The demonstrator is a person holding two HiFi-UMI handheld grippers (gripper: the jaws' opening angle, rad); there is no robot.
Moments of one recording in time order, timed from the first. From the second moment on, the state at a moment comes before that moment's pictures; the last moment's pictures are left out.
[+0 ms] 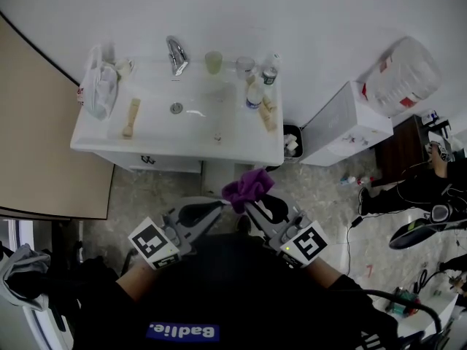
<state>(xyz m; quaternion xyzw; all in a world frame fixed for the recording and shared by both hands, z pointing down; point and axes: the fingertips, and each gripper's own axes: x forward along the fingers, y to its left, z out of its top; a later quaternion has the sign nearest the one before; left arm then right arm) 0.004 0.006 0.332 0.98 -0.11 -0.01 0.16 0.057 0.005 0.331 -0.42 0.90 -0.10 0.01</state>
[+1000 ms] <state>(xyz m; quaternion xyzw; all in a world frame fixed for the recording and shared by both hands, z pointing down) 0.010 0.013 0.330 0.98 -0.13 -0.03 0.15 0.070 0.007 0.364 -0.41 0.91 -0.11 -0.03</state>
